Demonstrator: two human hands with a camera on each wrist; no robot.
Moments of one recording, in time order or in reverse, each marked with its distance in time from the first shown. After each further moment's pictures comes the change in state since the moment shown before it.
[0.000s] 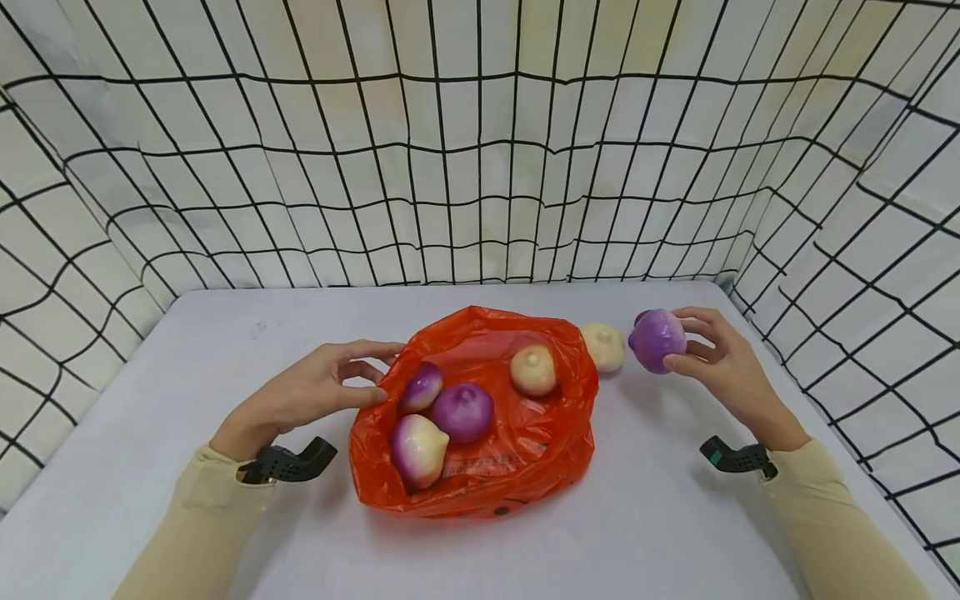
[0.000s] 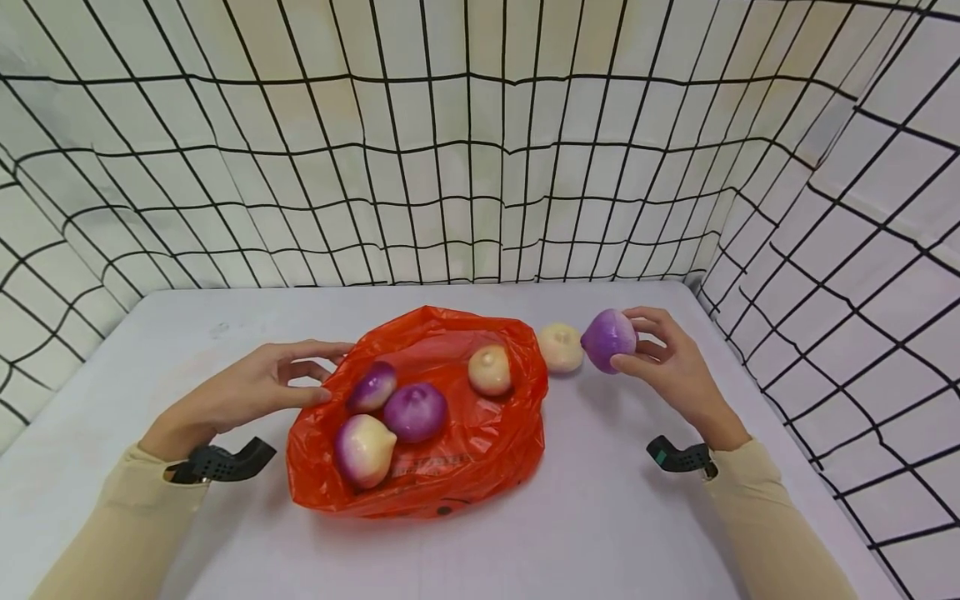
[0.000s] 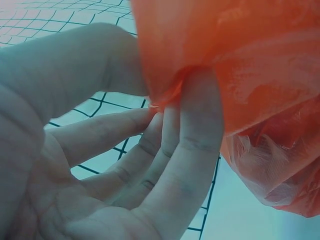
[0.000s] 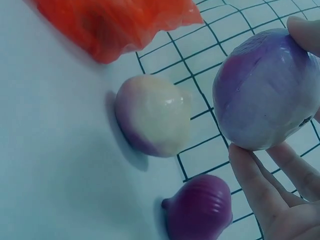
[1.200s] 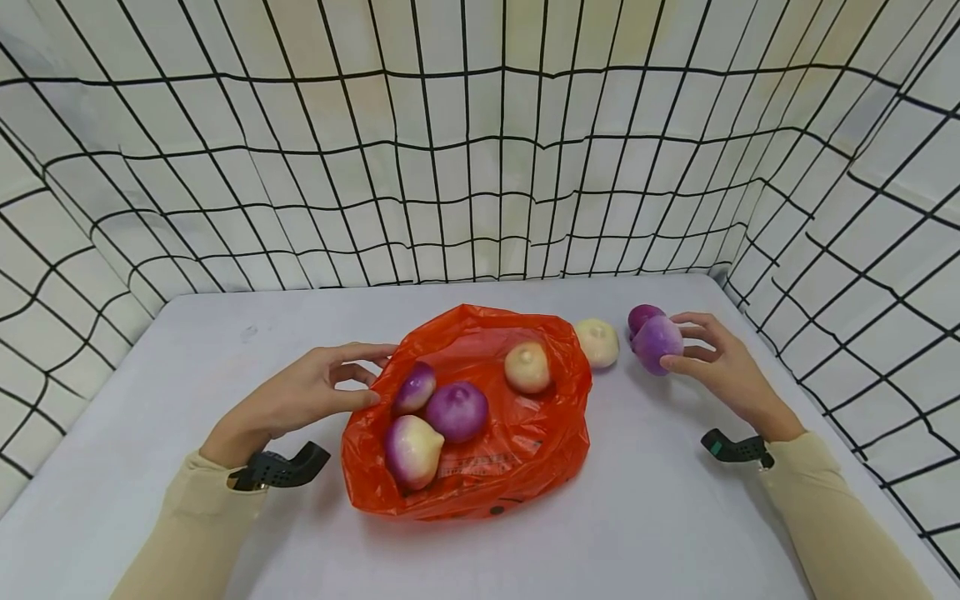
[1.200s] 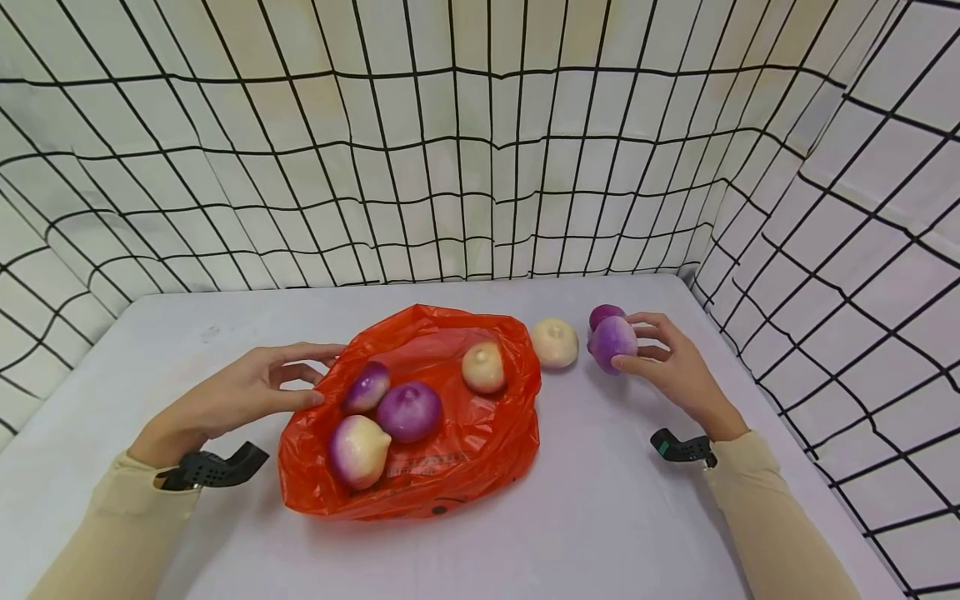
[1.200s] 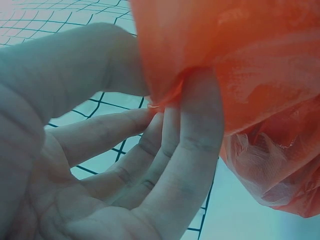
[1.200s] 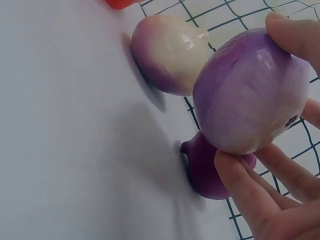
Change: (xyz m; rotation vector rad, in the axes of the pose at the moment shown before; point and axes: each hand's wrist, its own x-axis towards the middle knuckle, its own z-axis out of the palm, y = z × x) left_hand 0.001 0.000 0.002 -0.012 -0.021 -0.013; right_hand 0.005 0.037 -0.014 -0.100 -0.050 0.099
